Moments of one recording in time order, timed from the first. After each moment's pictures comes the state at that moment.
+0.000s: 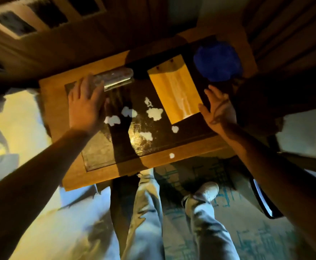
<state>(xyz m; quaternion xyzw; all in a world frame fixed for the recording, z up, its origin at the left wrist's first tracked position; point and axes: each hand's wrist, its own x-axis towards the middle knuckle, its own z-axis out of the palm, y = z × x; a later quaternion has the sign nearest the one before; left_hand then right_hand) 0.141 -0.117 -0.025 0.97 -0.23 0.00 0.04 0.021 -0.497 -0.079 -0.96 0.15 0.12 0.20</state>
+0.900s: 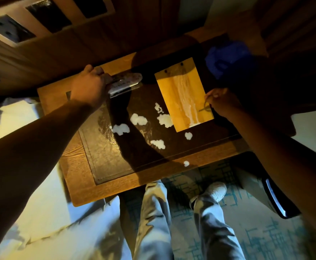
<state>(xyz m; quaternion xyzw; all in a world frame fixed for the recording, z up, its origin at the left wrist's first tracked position) 0.252 -0.127 -0.025 0.95 -0.31 -0.10 -0.05 0.090 -0.484 -0.096 -0.82 0.33 0.16 0.43</state>
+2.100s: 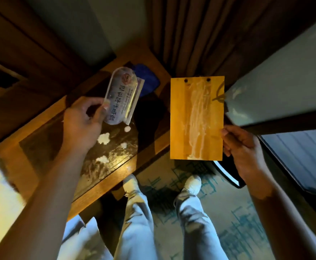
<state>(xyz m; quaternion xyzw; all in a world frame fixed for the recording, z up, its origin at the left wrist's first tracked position) 0.077 -0.340 0.109 0.90 -0.21 -0.13 0.36 -0.203 -0.595 0.078 -0.57 0.43 -0.13 0.69</state>
